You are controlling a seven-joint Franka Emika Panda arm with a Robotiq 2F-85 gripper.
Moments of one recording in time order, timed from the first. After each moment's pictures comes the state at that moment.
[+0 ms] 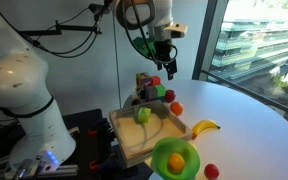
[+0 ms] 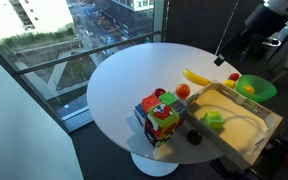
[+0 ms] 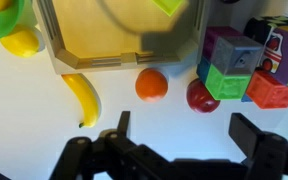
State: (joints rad) arm 0.07 -0.36 -0.08 -2.57 0.17 2.47 -0.12
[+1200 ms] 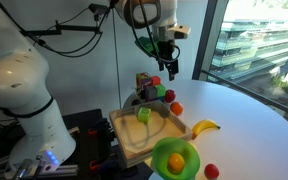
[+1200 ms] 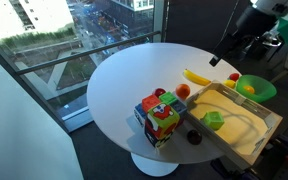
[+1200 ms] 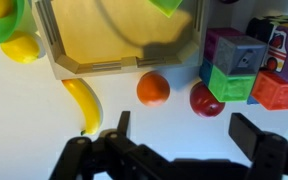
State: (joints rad) arm 0.05 -0.29 -0.05 -2.50 0.14 2.41 -0.06
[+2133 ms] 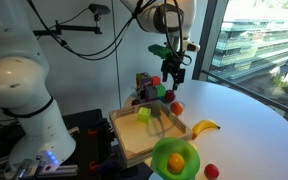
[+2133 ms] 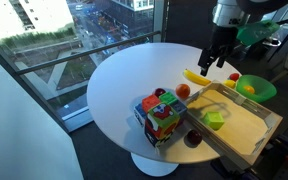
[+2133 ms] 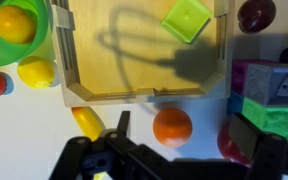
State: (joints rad) arm 0.03 0.01 -0.01 -2.22 -0.01 2.14 0.06
